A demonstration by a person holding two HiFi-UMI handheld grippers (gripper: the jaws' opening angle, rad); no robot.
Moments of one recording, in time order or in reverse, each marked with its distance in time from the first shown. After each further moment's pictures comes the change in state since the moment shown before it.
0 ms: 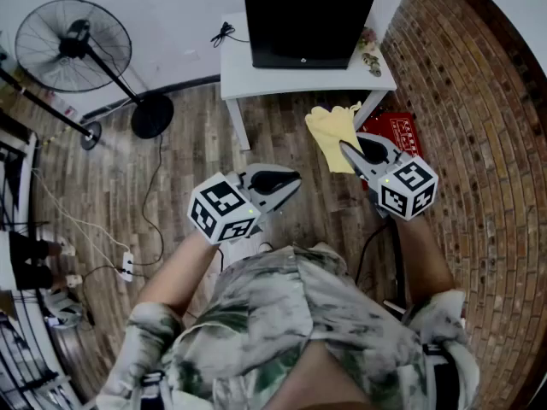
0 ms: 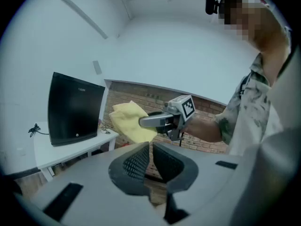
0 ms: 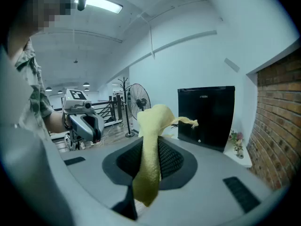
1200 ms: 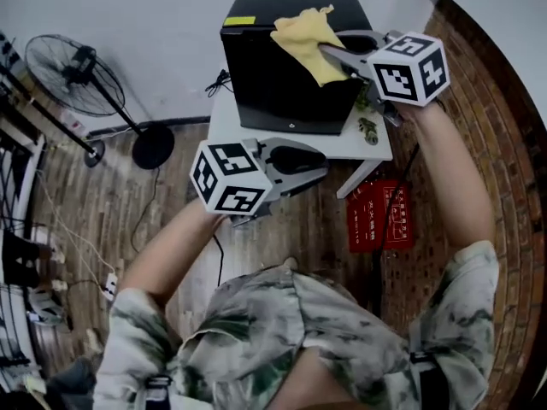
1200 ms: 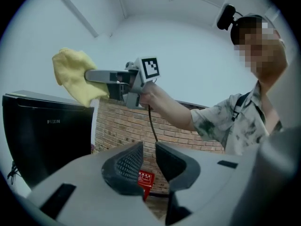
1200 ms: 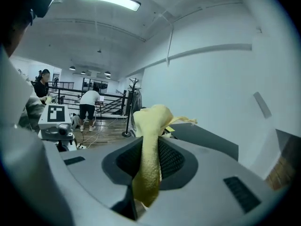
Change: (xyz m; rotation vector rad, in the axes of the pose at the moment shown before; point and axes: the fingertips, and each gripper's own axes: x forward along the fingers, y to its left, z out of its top) left arm 0.166 0.117 0.206 0.078 -0.046 -0.080; right arm 0.104 -0.244 0.279 -0.335 -0.018 0.176
